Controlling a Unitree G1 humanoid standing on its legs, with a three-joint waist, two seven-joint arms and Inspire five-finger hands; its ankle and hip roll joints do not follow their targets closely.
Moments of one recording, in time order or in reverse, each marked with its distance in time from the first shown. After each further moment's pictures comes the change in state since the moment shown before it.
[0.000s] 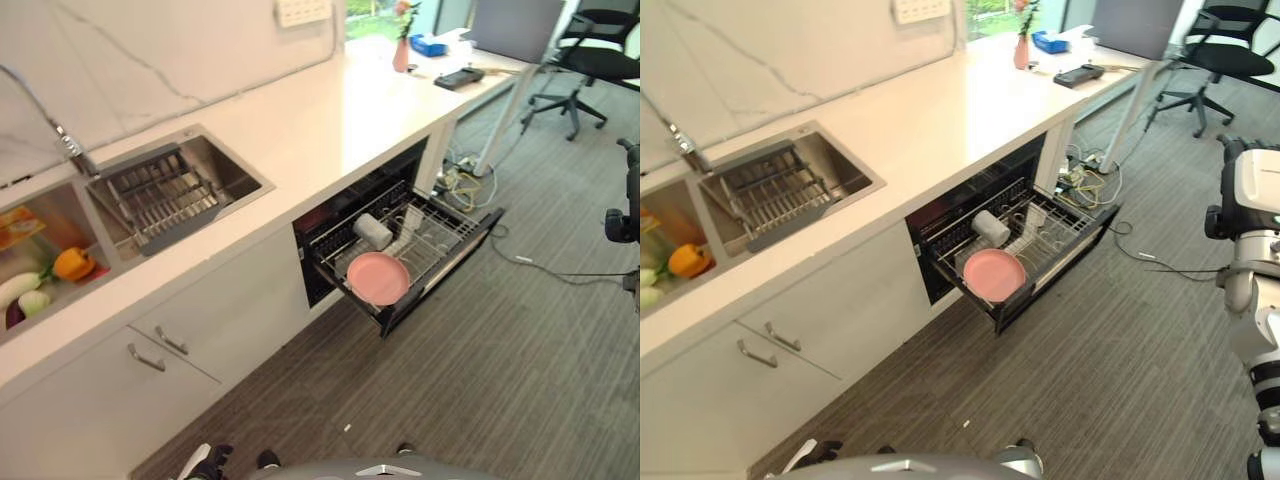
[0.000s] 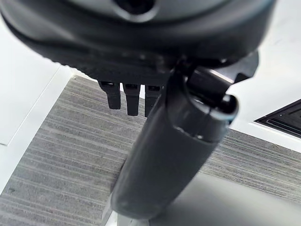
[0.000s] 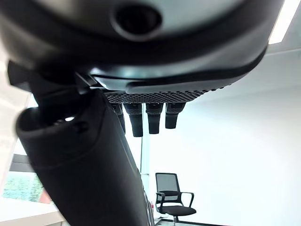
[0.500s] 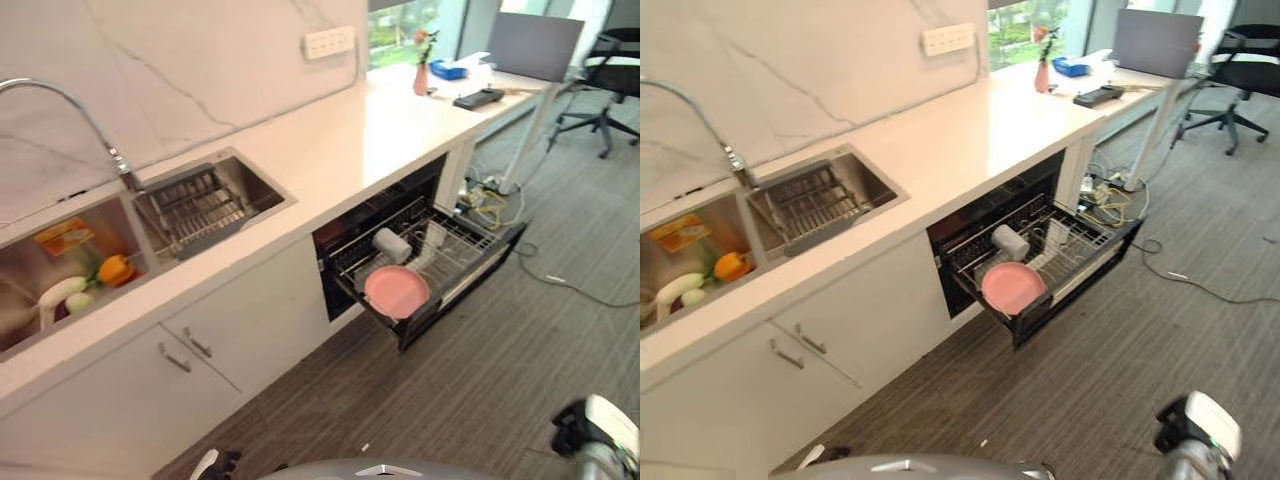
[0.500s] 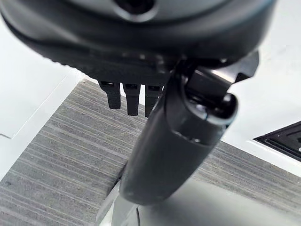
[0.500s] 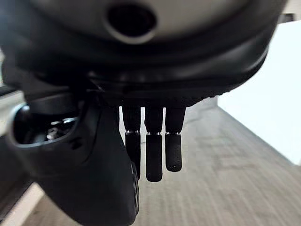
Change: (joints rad) left arm 0.002 -0.029 -0.012 0.008 -0.005 -0.009 -0.003; right arm 0.361 0.449 0.100 0.358 0.193 0.031 -0.011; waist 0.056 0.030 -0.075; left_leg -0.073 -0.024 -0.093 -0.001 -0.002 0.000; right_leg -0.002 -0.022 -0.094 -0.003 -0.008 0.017
